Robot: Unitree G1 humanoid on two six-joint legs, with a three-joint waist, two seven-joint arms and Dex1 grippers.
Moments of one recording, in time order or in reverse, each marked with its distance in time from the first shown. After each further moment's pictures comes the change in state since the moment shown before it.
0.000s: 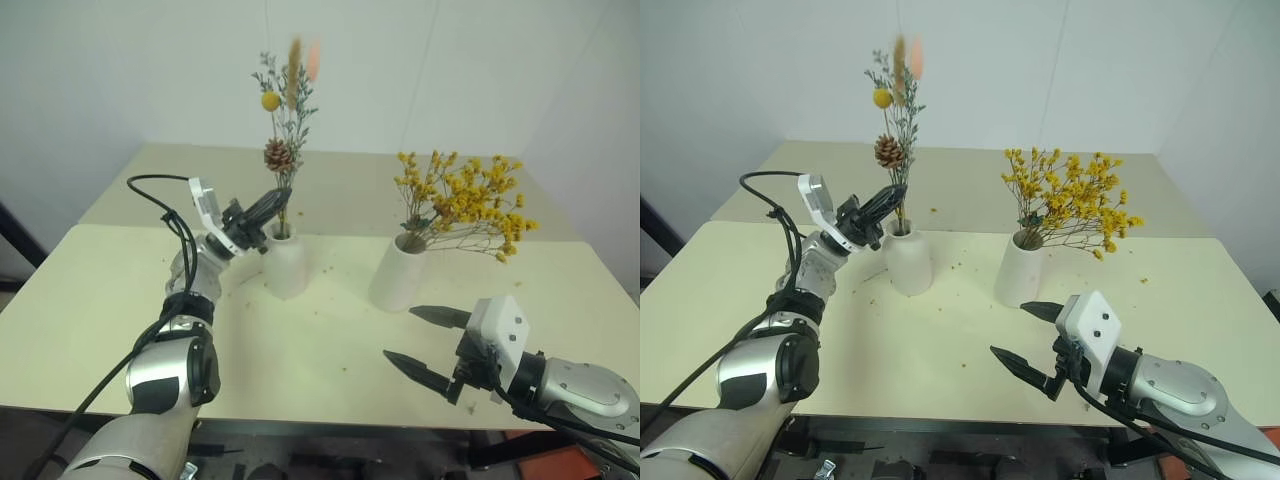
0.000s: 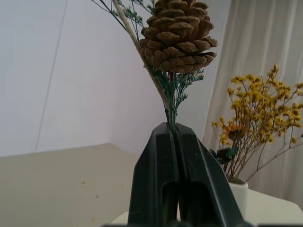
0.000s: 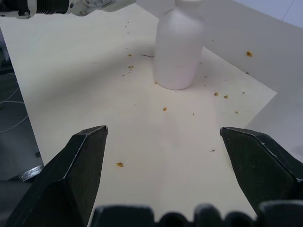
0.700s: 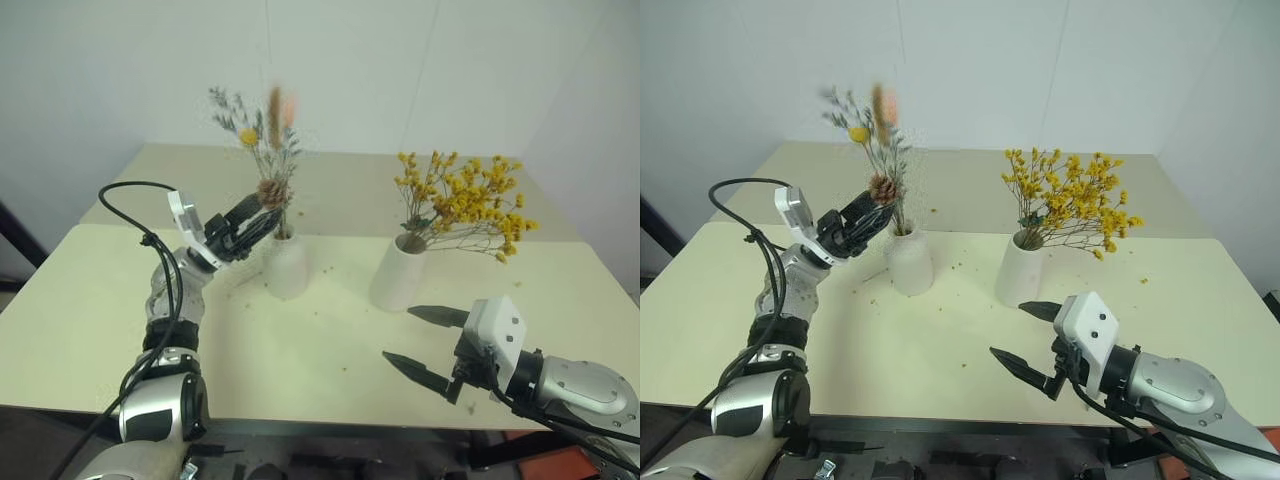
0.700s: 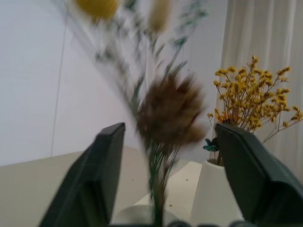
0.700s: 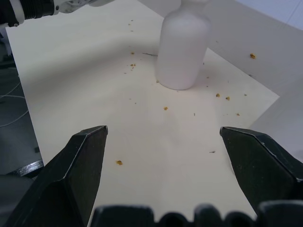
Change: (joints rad) left arm 0.198 0.024 -0.021 -0.352 -0.044 0.086 0.057; right arm -0.014 0.000 0.016 0.023 -0.041 -0.024 0.037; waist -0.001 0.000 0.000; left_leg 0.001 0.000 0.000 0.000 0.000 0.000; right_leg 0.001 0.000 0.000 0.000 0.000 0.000
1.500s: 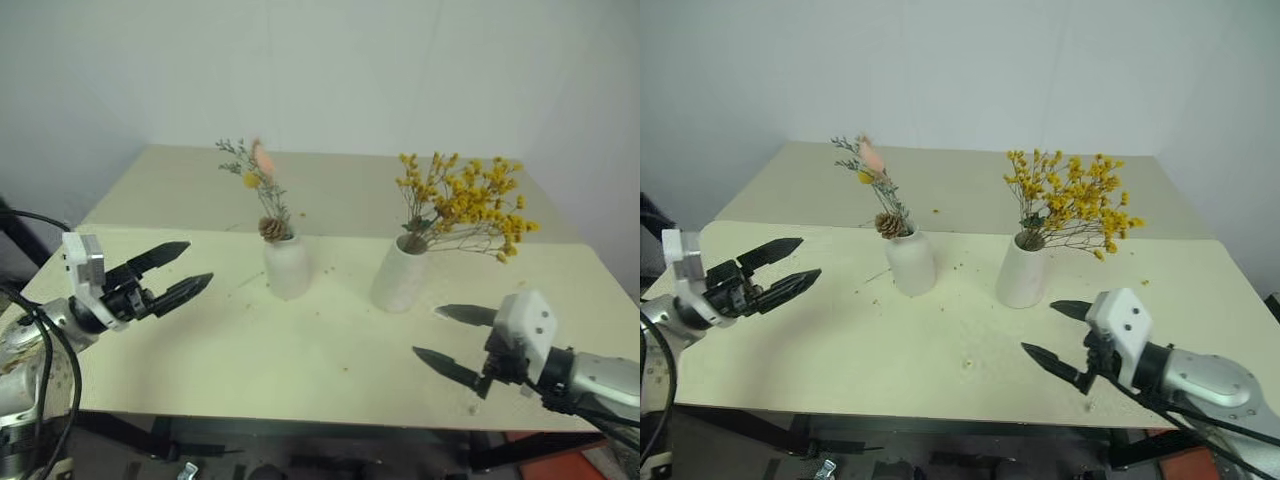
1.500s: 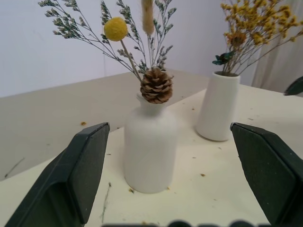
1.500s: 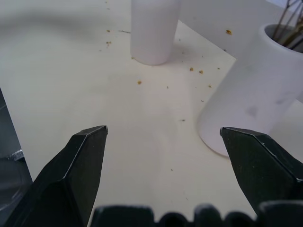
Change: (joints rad) left arm 0.643 0.393 0.119 -0.786 -0.173 0.413 0.174; right arm 0.084 -0.077 -0.178 0.155 -0.022 -0.050 0.155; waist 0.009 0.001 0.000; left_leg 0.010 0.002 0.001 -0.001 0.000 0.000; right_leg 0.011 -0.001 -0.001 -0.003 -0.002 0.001
